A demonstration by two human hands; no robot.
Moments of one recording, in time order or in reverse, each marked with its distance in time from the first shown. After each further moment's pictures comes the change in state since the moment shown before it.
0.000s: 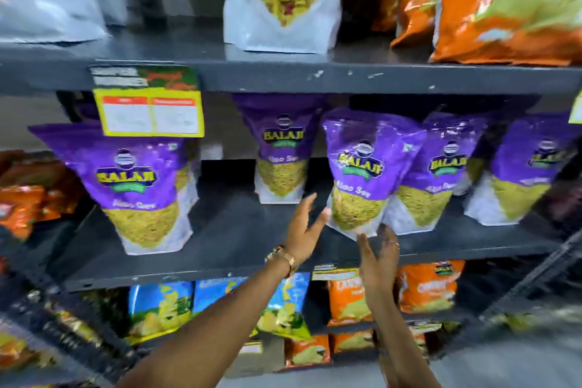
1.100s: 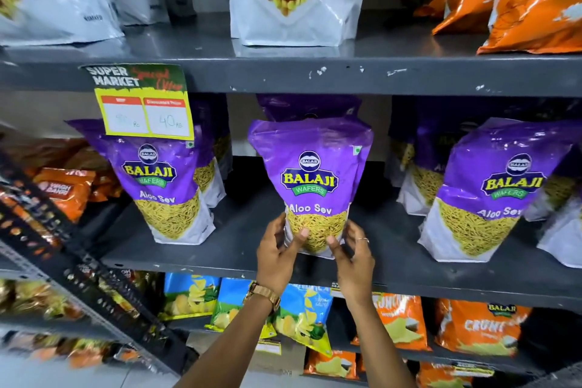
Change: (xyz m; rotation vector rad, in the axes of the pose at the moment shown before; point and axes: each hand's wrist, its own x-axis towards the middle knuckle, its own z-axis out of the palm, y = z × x) left_hand -0.026 -0.034 -0.039 -0.120 0.479 -0.067; right_hand -0.001 0.002 0.066 0.135 -0.394 -0.072
